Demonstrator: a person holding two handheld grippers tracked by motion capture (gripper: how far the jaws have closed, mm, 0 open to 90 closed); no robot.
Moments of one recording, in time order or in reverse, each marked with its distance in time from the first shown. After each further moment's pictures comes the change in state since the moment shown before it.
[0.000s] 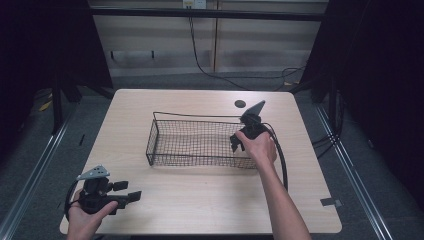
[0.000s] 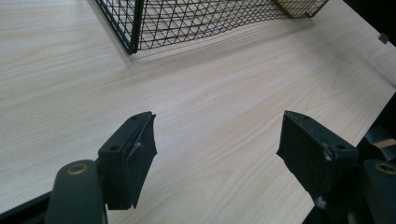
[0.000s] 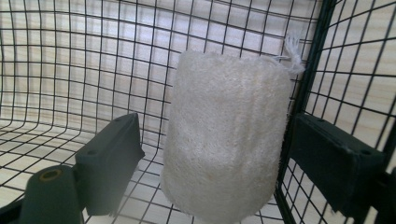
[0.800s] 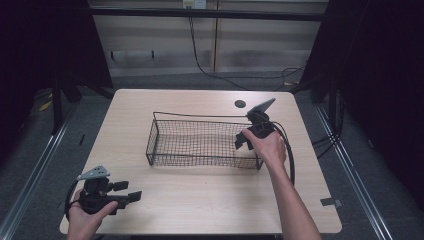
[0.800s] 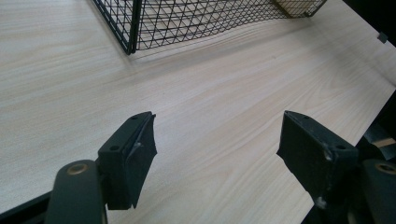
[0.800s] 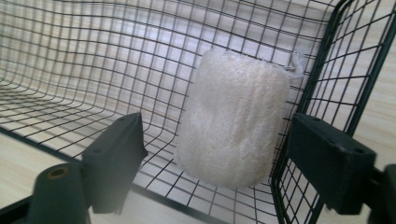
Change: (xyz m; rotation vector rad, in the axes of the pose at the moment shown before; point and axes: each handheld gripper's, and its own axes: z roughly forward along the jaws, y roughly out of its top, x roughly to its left) left arm -0.001 0.000 0.000 0.001 -0.002 0.001; right arm -0.016 -0.014 -0.026 -0.091 0.141 -0.089
